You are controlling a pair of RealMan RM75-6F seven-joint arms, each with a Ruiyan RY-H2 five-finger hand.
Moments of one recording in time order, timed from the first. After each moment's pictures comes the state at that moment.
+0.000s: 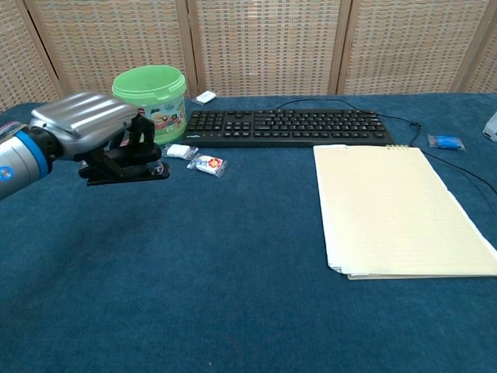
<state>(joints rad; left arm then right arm) -0.70 -1.59 -0.15 -1.43 1.22 1.10 0.65 0.15 -1.21 0.12 -1.48 -1.44 1.44 0.14</state>
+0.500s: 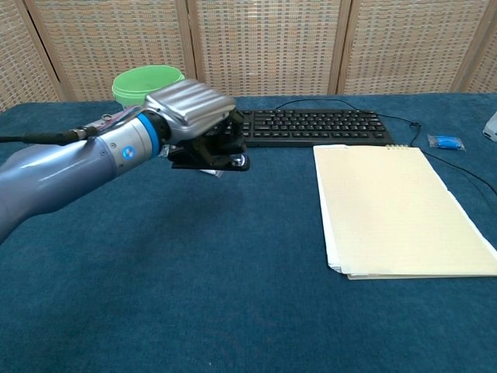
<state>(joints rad) -0.94 -1.78 -0.26 -1.25 1.18 0.94 0.72 0.16 -1.23 0.14 -1.40 -1.37 1.36 0.17</state>
